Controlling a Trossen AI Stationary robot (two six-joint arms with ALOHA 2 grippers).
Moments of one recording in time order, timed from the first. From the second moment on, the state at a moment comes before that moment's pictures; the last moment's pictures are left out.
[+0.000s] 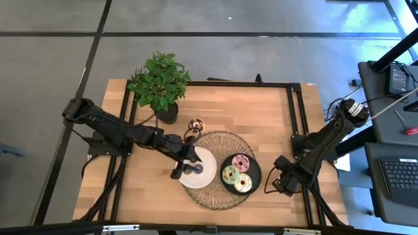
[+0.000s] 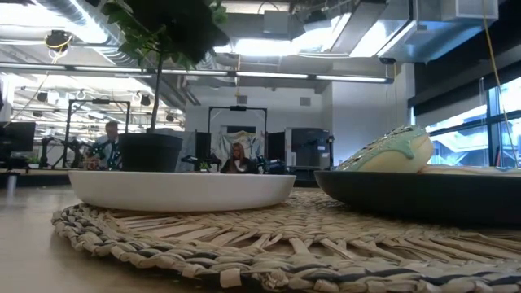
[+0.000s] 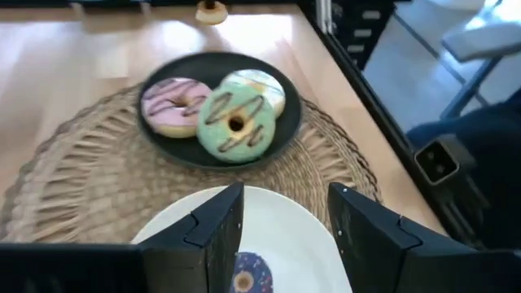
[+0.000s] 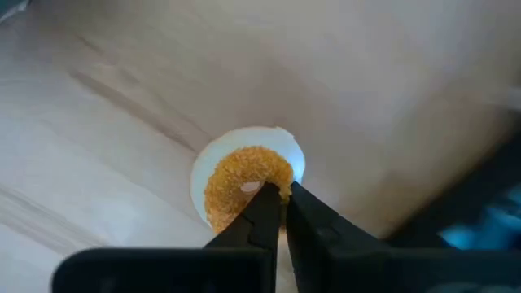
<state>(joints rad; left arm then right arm) -0.25 1.37 0.84 -0.01 0.07 -0.10 0.87 1.36 0.73 -0.93 -0.05 1.74</state>
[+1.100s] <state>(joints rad) -0.31 1.26 0.84 -0.07 -0.07 -0.14 0.32 1.53 1.06 -0.25 0.35 0.25</state>
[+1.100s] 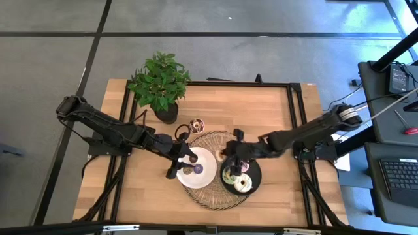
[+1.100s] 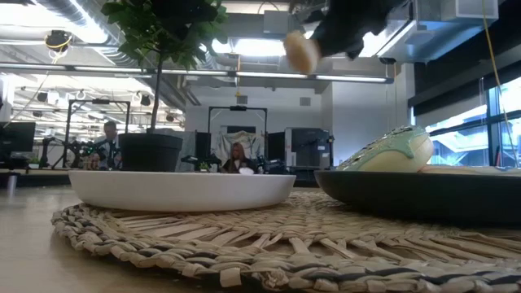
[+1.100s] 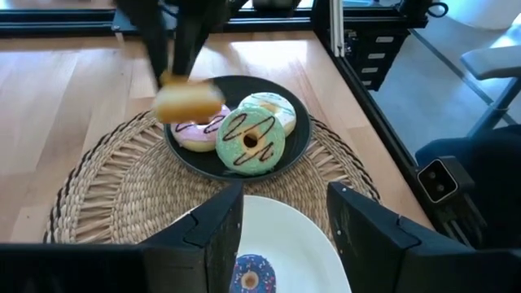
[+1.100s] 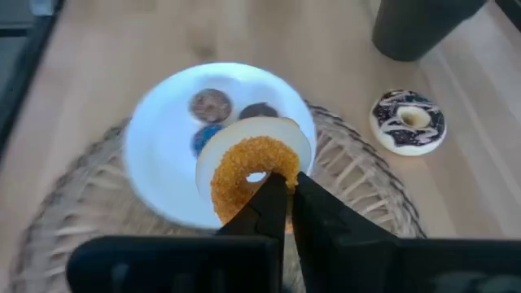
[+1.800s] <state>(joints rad) -0.31 1.26 0.84 -0.13 -0.30 -0.30 0.26 1.64 1.06 -0.07 0.36 0.11</state>
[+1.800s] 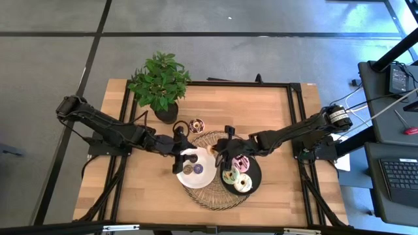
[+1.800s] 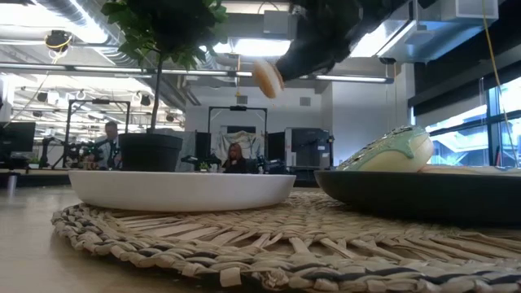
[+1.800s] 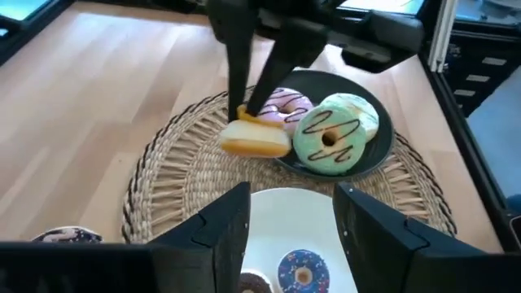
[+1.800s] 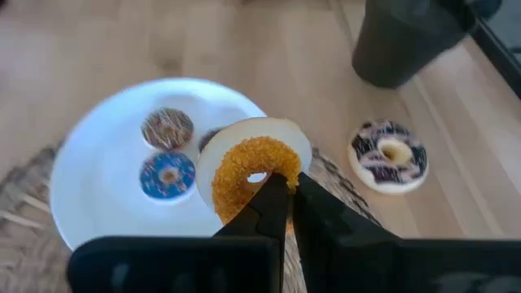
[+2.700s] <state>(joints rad) -0.32 1.45 0.84 0.08 -0.52 -0.55 0.25 1.64 1.06 0.07 0.42 0.05</state>
